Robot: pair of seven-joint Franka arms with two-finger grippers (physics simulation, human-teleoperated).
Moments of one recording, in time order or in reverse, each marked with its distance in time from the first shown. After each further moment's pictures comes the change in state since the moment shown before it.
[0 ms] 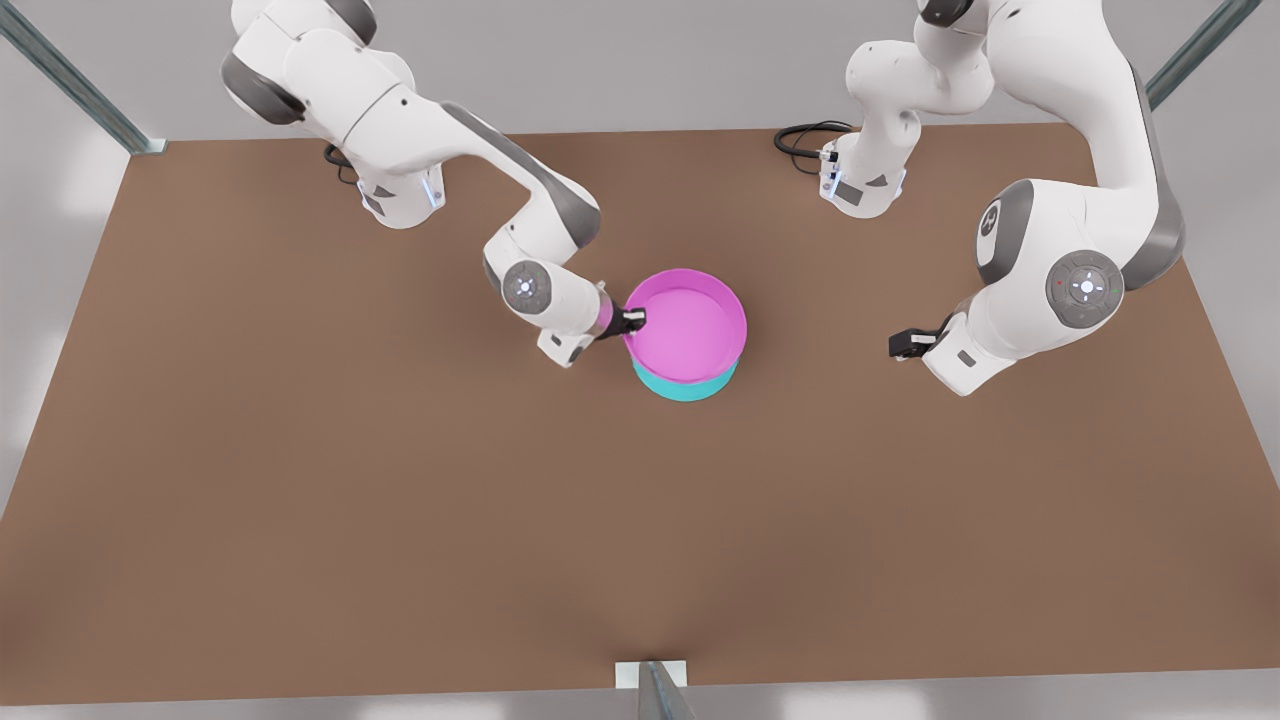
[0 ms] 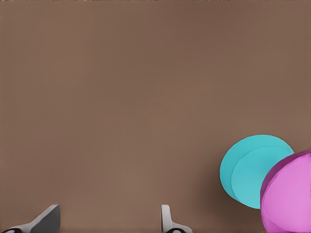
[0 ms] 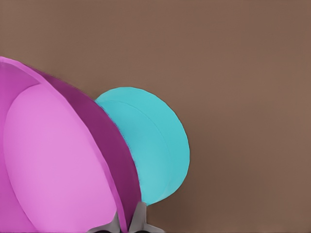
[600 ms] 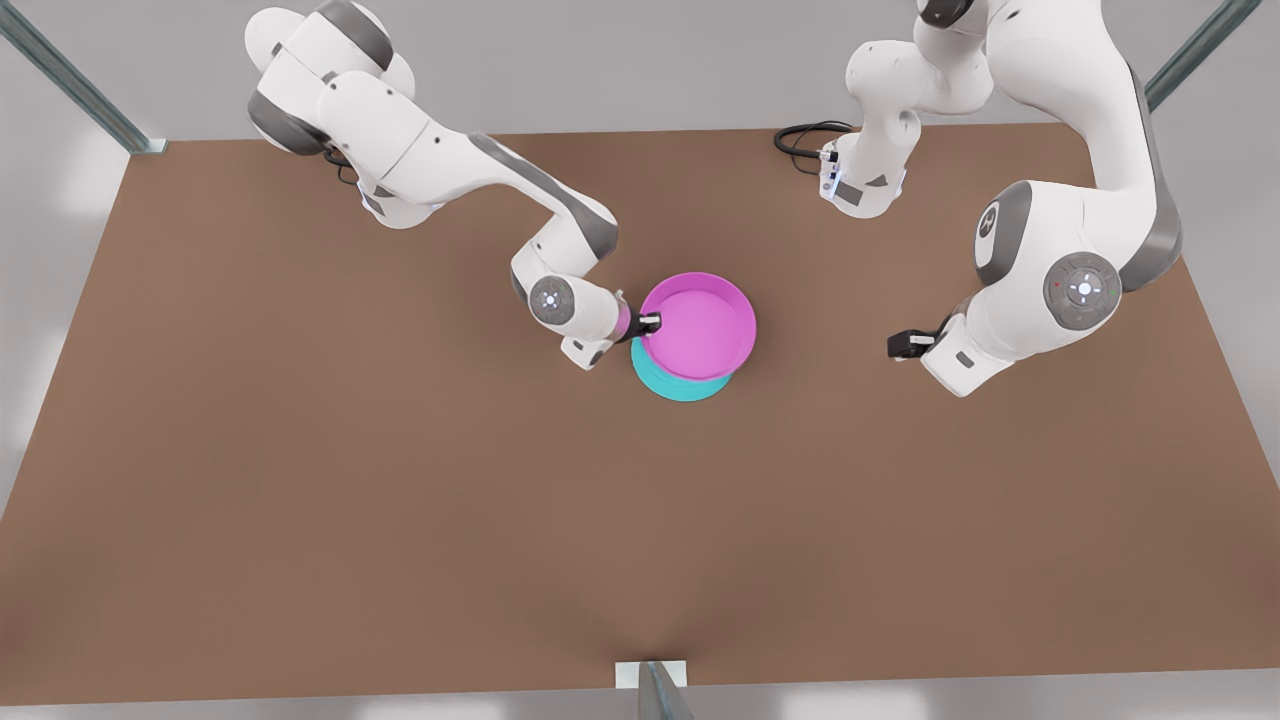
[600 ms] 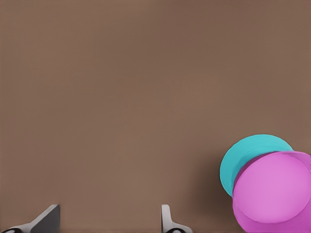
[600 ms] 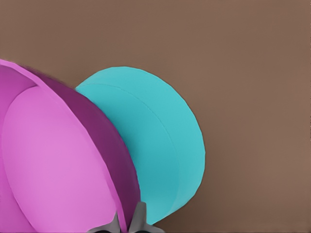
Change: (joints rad) left arm -0.002 0.003 -0.001 -0.001 0.000 0.000 0.000; right arm 0.049 0.128 -0.001 -0.033 -0.005 0.149 -0.004
